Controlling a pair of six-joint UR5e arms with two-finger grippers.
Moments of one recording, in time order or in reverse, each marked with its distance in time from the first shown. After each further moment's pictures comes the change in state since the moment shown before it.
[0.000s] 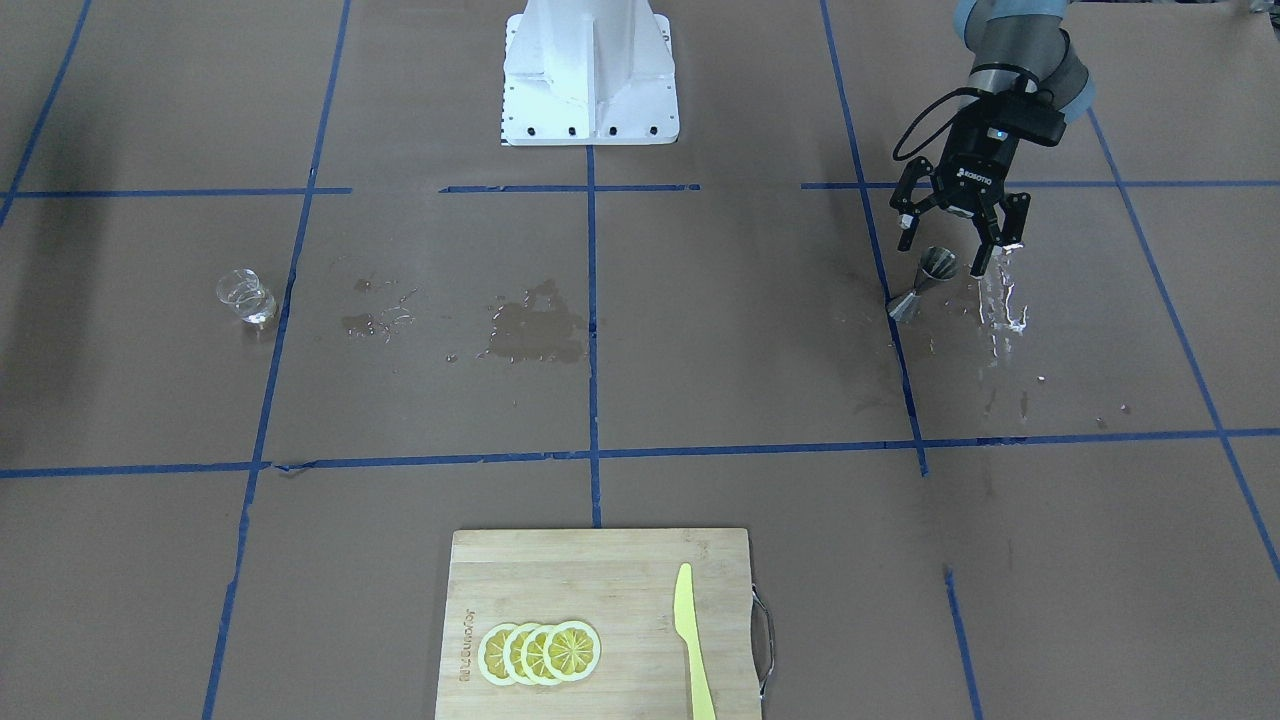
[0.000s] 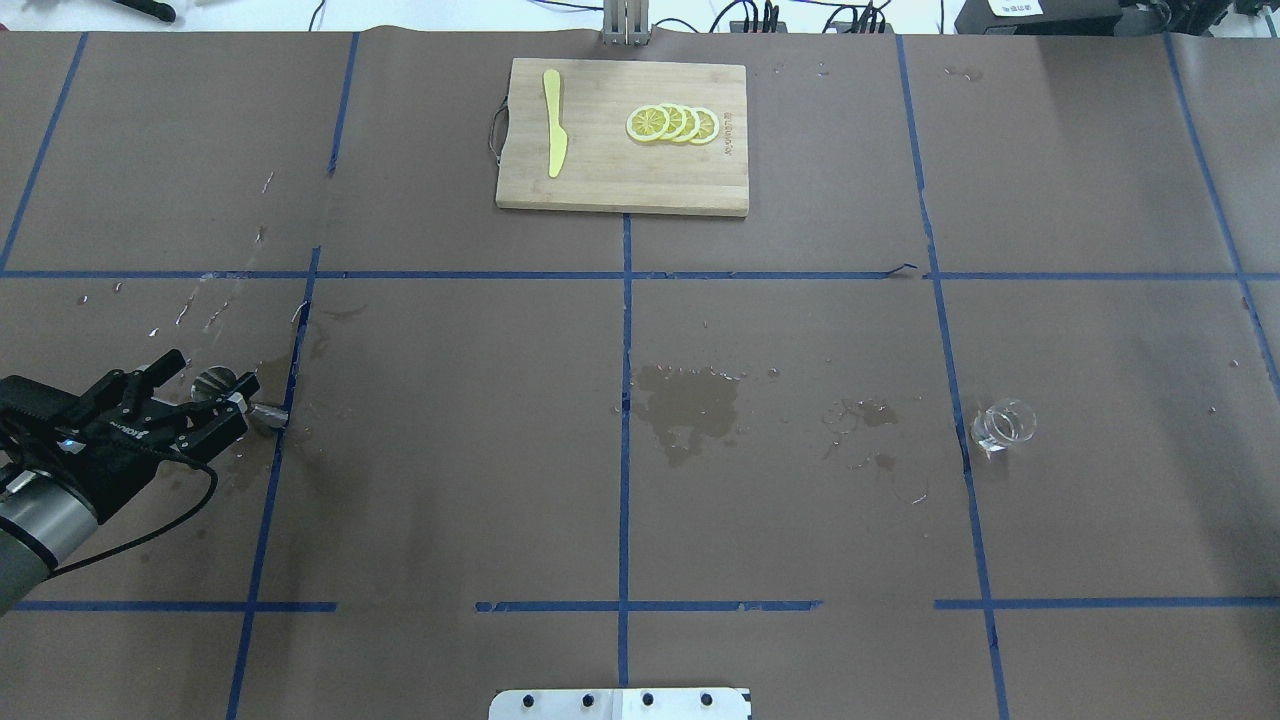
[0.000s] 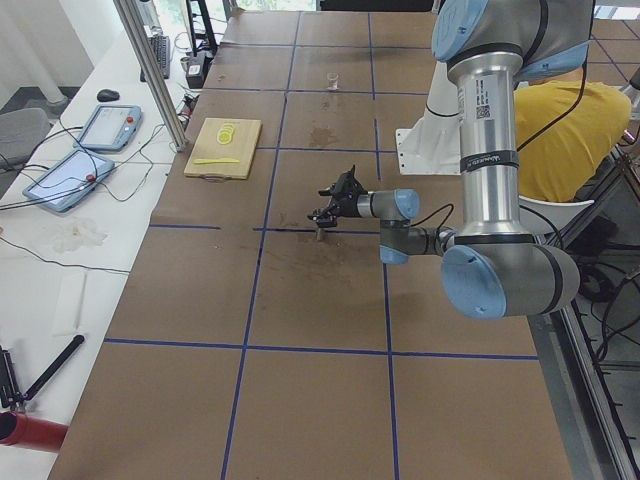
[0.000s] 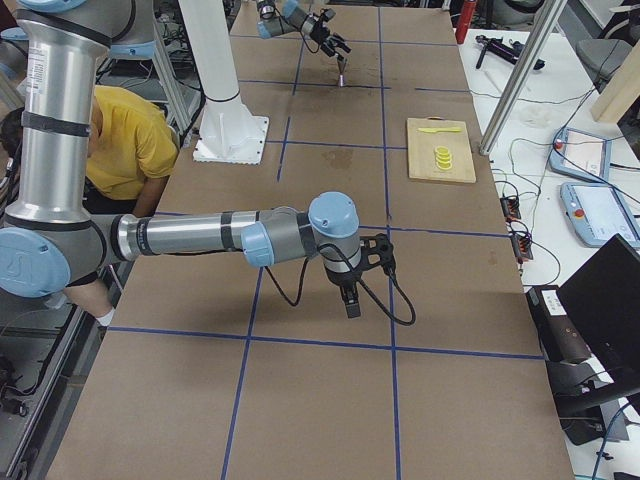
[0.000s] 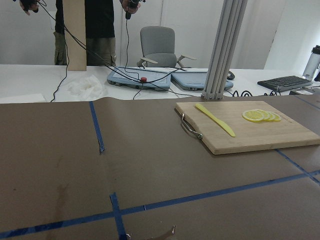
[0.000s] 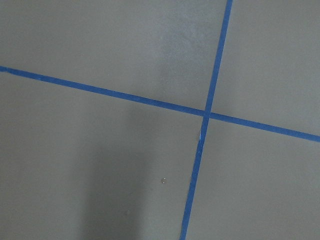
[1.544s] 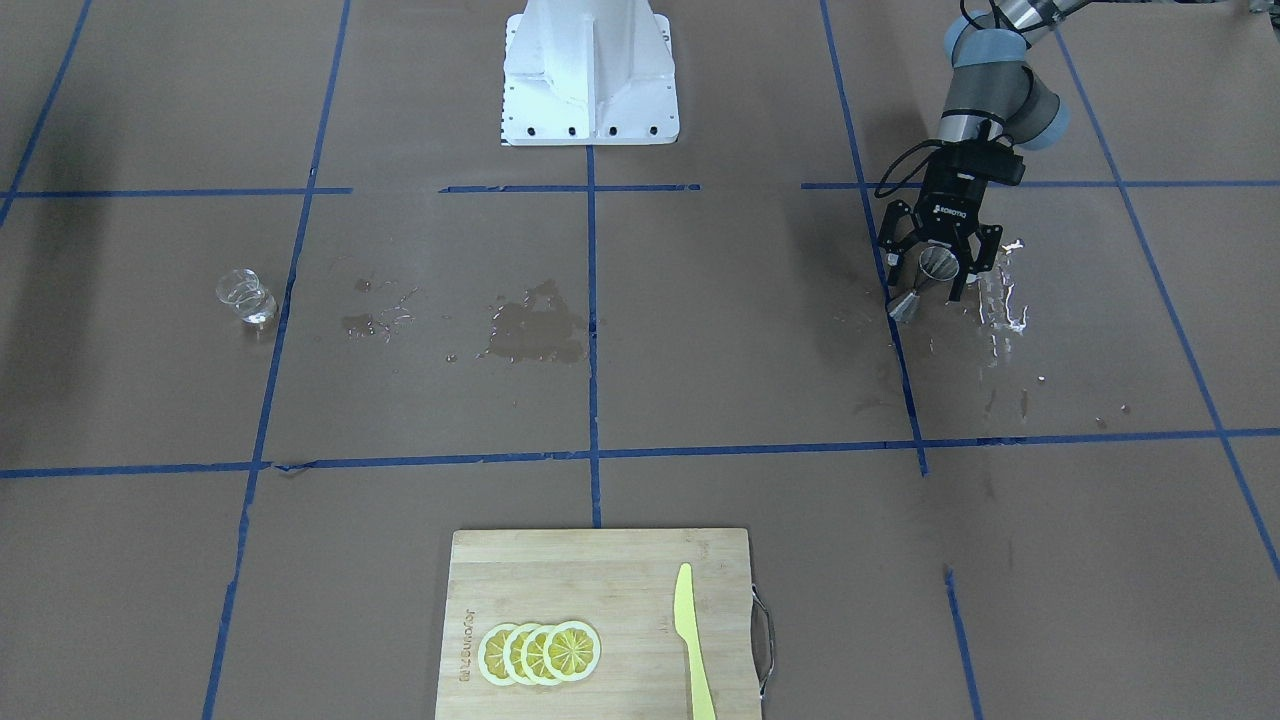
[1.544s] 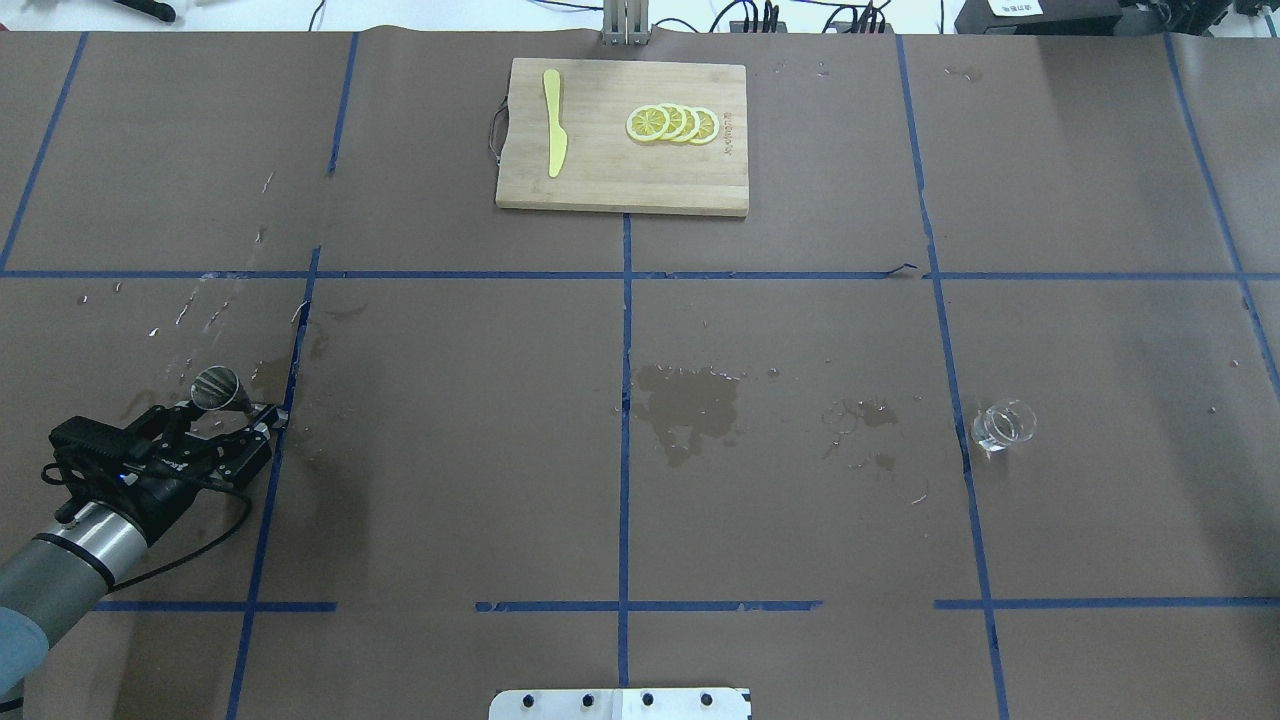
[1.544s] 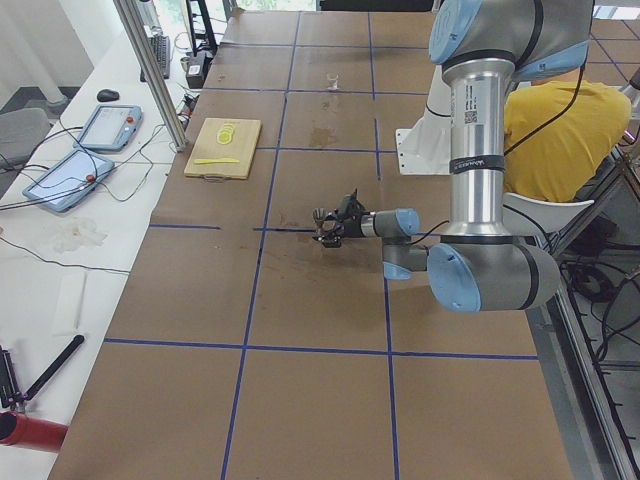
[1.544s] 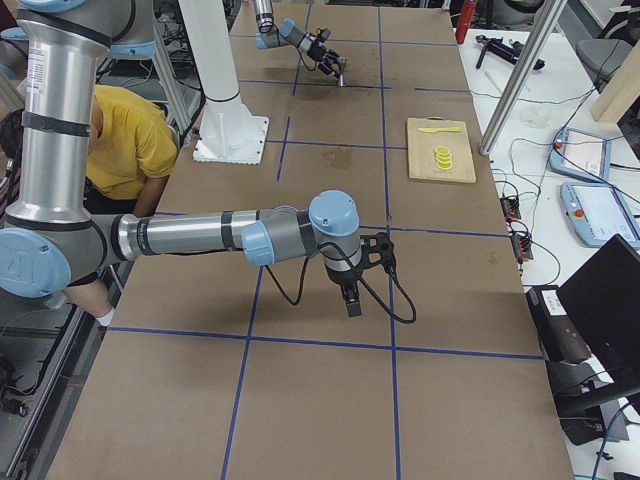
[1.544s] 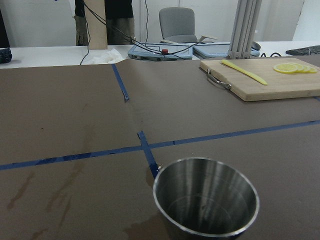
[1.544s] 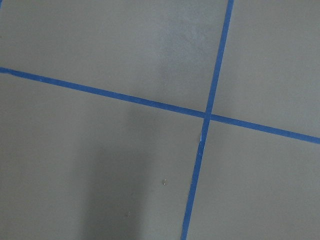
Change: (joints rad) left arm 0.058 -0.075 0.184 -0.006 0.045 -0.029; right arm 0.000 0.003 0.002 0.000 0.000 0.000
